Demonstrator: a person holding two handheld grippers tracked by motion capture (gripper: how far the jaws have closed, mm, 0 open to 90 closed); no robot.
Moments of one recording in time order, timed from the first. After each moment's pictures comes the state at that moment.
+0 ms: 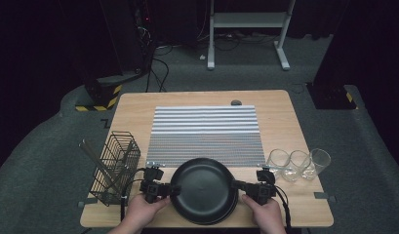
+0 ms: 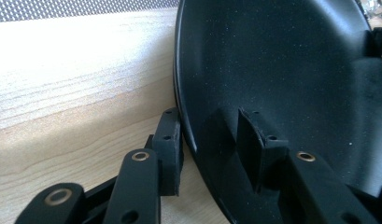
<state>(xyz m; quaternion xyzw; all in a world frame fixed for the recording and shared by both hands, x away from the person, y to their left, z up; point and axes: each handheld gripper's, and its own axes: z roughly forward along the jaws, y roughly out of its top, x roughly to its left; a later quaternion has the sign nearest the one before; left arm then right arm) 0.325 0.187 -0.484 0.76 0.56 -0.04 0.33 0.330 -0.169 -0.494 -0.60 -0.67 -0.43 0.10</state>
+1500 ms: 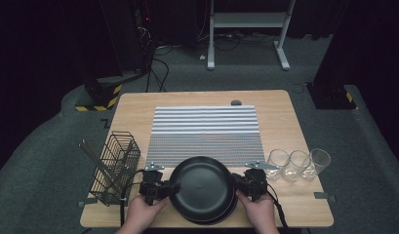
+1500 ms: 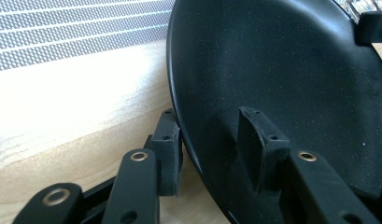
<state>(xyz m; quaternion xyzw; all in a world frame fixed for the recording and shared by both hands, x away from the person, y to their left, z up) 0.318 0.188 -0.485 0.76 0.53 0.03 0.36 0.334 -0.144 -0.492 -0.53 -0.74 -0.42 -0.07</state>
